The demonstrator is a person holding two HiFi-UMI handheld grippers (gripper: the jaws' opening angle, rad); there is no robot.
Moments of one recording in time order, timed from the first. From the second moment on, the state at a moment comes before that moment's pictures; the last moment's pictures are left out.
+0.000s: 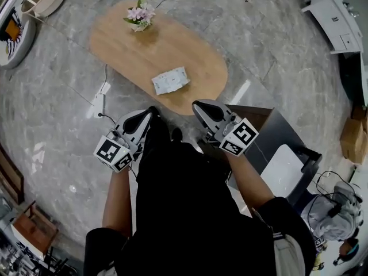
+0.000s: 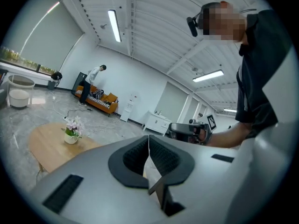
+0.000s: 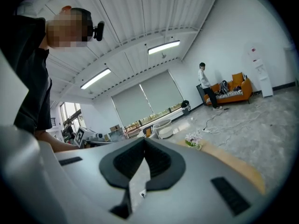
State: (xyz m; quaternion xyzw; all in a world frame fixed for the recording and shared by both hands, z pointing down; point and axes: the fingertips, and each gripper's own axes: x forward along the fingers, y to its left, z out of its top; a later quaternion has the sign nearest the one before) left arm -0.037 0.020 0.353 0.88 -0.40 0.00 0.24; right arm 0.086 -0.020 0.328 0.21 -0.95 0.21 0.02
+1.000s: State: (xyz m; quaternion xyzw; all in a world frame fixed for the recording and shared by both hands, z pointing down) left arm -0.044 -0.090 0.582 0.88 -0.32 0.12 0.33; right arm 0.043 -0.125 0.579 0.10 -0.95 0.21 0.23
